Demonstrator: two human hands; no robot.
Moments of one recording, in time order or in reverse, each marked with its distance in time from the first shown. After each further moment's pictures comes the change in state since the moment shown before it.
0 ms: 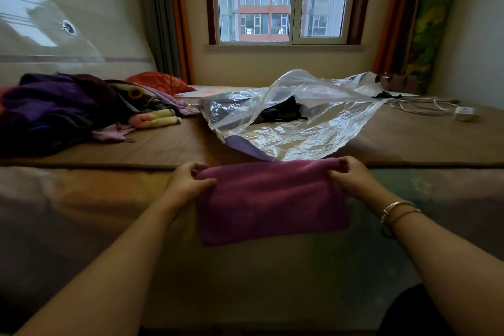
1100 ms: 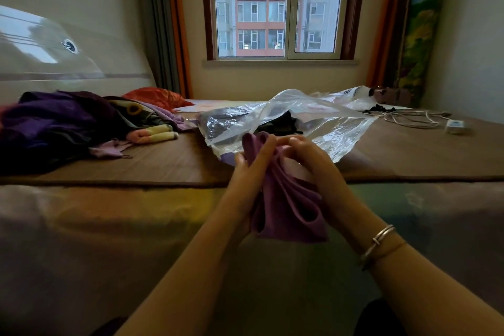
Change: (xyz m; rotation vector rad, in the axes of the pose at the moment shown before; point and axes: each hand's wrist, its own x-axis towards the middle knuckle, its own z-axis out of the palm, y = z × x) left_hand -0.055 0.113 0.065 -0.853 -0.236 0.030; right_hand -0.088 -0.119 0.017 0.709 -0.223 -0.279
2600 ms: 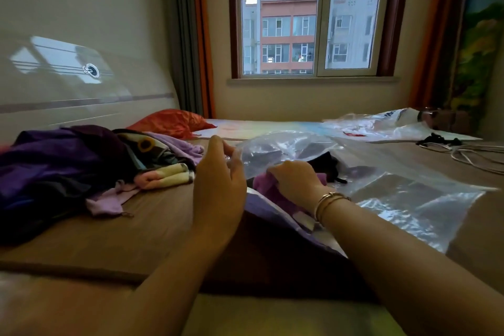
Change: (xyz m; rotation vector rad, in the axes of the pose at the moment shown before) left_hand 0.163 0.070 -0.074 0.922 0.531 0.660; right_hand 0.290 0.093 0.025 -1.701 -0.260 -0.435
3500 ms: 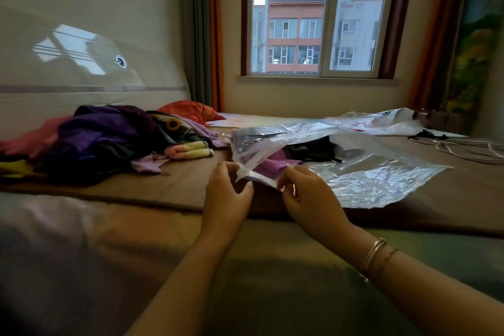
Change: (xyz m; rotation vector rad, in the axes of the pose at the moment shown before) left_hand -0.116 0.001 -0.079 -0.035 -0.130 -0.184; right_hand -0.175 -0.102 -0.069 0.593 0.315 0.052
